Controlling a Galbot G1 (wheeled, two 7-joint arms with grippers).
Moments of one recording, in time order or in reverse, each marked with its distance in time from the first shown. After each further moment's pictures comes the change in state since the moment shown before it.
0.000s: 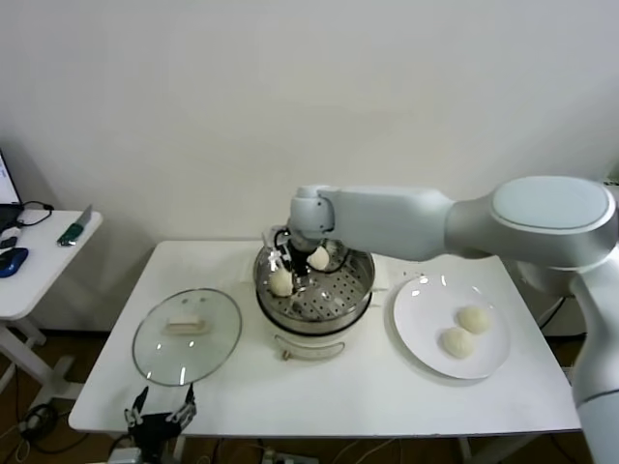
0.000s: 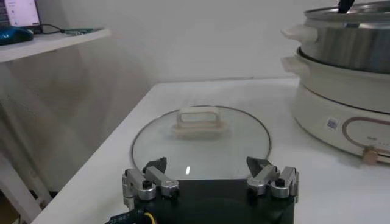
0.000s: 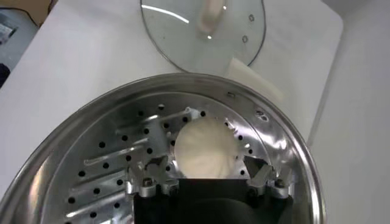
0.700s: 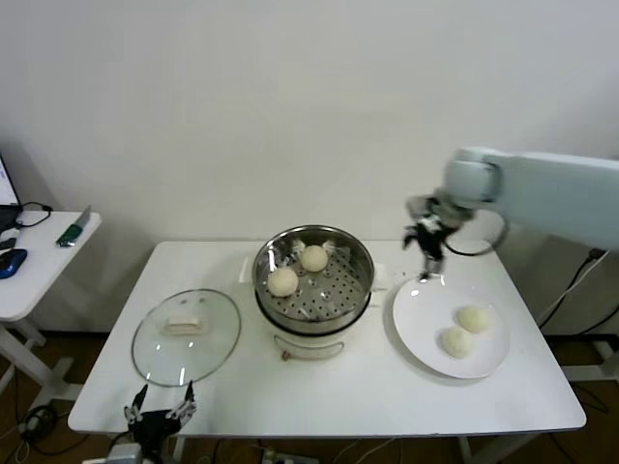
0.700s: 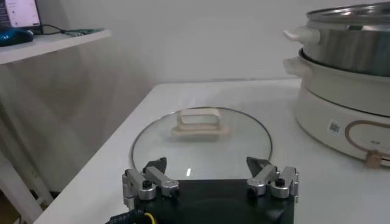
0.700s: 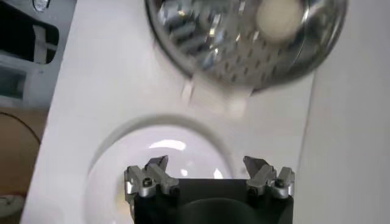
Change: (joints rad) left arm -0.014 -0.005 -0.006 0.001 0.002 0.017 0.001; right arm 0.159 -0.611 -0.203 0.237 -0.097 0.088 -0.122
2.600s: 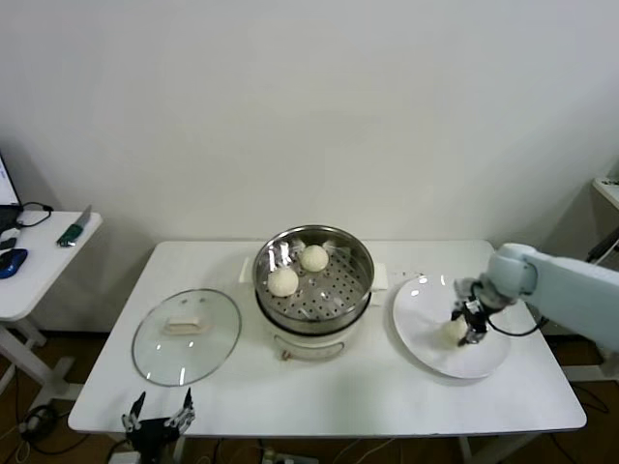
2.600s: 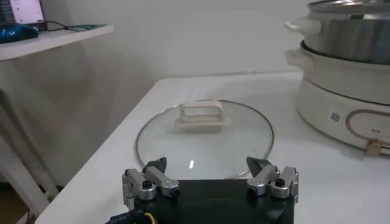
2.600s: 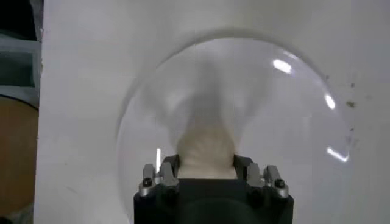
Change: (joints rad) left arm 0.028 -0.007 0.003 -0.001 0.015 -0.011 -0.010; right arm -0.377 -0.083 0.307 -0.111 -0.243 0.059 -0.005
